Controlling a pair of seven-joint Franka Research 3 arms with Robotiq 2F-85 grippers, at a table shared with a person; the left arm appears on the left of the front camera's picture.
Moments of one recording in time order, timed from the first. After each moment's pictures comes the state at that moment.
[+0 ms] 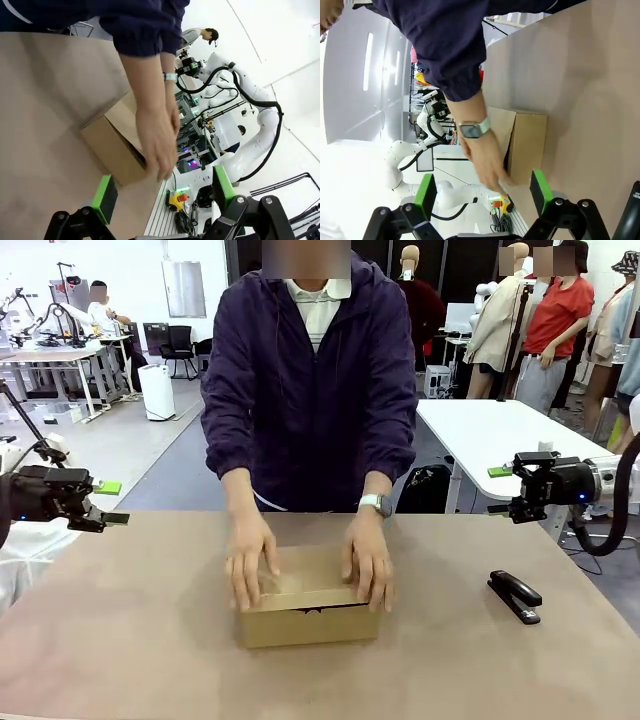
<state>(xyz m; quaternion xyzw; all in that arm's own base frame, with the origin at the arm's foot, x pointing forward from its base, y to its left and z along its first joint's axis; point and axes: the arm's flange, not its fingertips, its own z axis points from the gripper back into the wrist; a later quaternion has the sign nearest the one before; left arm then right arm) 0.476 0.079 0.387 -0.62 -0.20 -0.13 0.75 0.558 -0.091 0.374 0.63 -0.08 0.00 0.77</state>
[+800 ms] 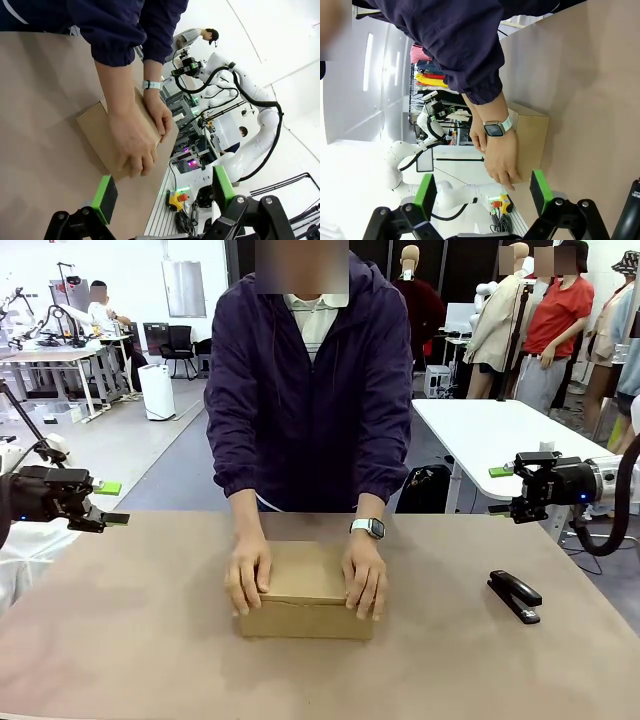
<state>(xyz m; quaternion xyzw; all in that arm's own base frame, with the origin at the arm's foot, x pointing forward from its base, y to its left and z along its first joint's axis) 0.476 0.079 0.387 -0.62 -0.20 -0.13 0.75 0.558 -0.092 0.374 0.63 -0.08 0.00 0.77</state>
